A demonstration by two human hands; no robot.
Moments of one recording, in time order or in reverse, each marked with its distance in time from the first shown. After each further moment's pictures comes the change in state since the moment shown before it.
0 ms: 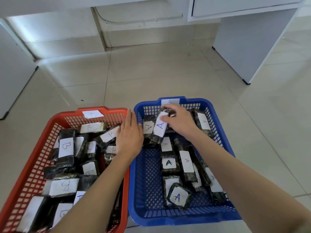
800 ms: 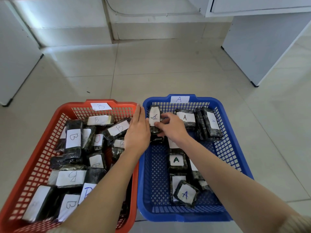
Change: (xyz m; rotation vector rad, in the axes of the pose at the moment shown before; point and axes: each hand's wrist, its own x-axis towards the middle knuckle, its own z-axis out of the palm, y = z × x) left_hand 0.001 -0.006 0.004 -0.202 0.020 0.006; right_hand -0.006 0.001 0.058 0.181 -0.058 0.172
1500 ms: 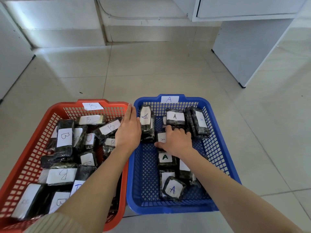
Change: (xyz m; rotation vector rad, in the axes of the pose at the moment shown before) left_hand 0.002 -0.003 0.006 0.162 0.016 0.015; right_hand -0.040 0.018 -0.031 -1.124 -0.092 0.025
